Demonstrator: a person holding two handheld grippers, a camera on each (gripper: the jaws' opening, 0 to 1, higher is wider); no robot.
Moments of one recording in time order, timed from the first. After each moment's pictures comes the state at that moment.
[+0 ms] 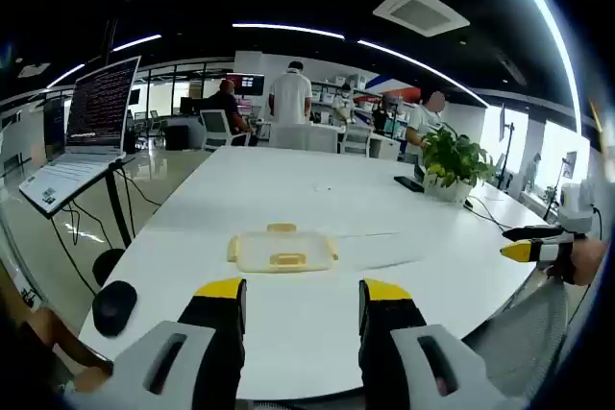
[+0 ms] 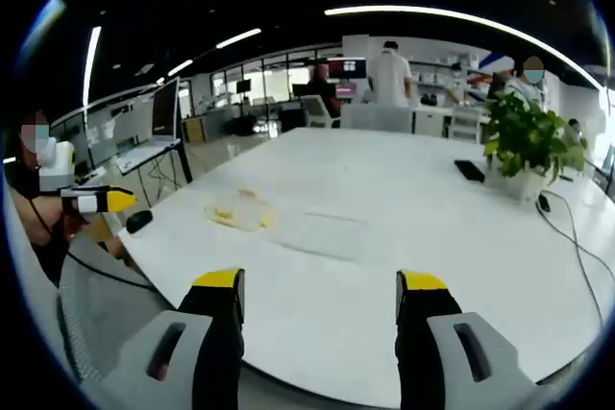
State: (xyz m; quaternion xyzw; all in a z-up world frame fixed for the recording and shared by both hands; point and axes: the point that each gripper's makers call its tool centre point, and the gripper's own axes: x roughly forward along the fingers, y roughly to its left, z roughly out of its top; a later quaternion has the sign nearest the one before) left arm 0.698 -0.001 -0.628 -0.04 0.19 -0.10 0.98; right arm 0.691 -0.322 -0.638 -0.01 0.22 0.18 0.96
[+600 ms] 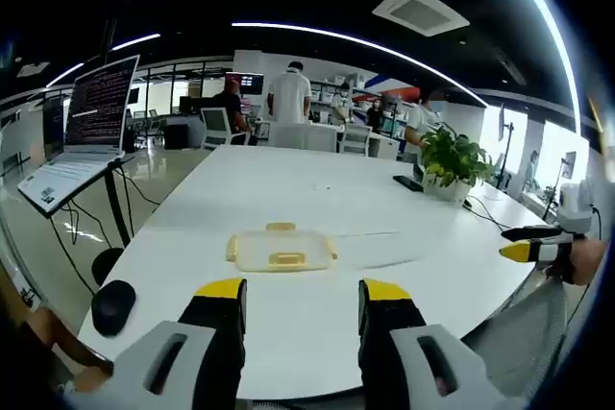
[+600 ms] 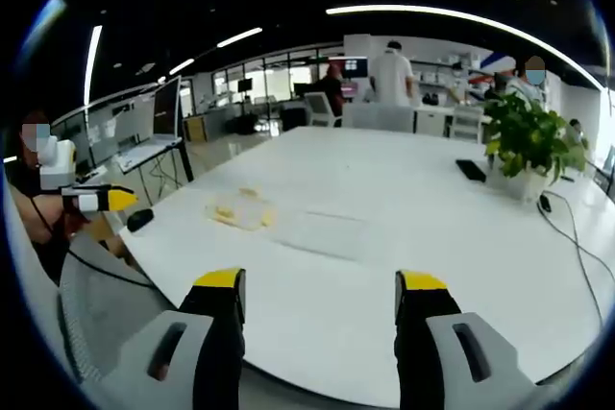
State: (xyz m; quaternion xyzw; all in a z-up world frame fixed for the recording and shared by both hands) left arm 0.698 -0.002 -0.628 -0.04 0.19 -0.10 0.98; right arm 0.692 -0.321 -0.638 -0.01 0.22 0.18 0.96
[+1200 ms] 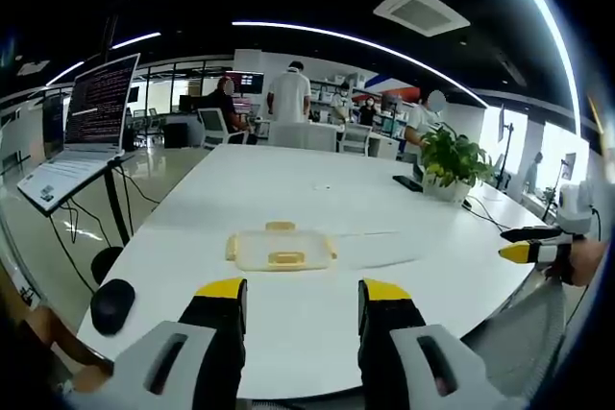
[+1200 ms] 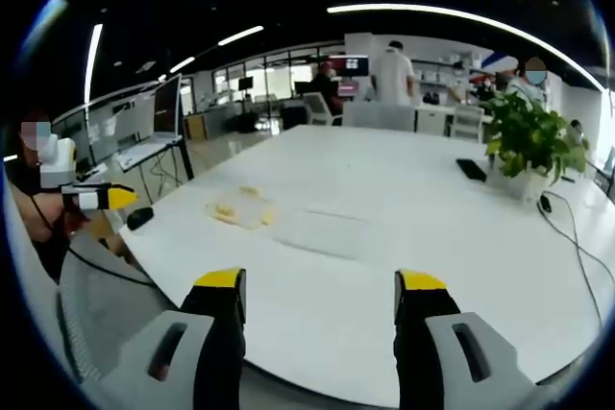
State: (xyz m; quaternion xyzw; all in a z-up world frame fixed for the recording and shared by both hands) left arm 0.698 -0.002 -0.629 -0.04 0.19 -0.10 0.98; right arm 0.691 -0.321 -0.639 -0.01 0.22 0.18 0.96
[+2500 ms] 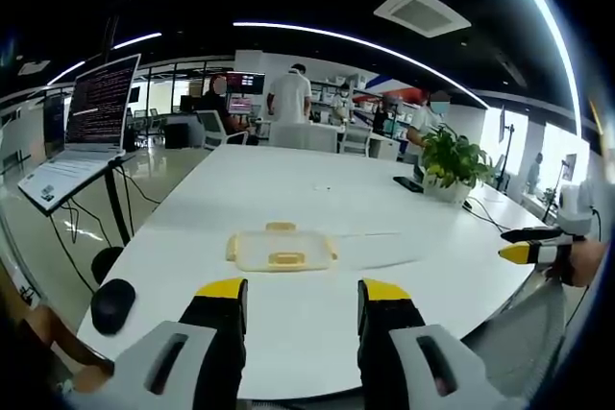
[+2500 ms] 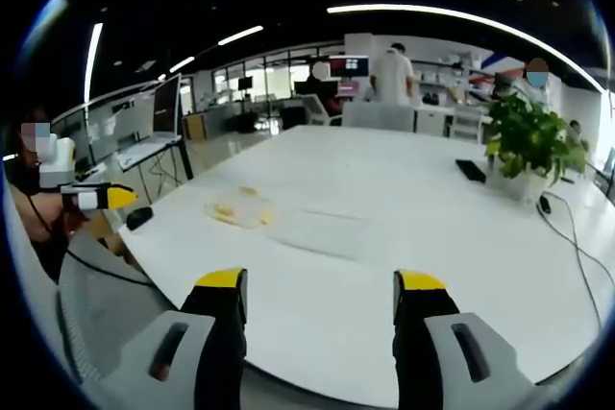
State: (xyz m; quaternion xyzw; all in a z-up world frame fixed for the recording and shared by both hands) left arm 0.699 -0.001 -0.629 -0.04 0.19 -0.10 0.98; right arm 0.692 -0.321 -0.639 -0.01 0.22 0.18 0.96
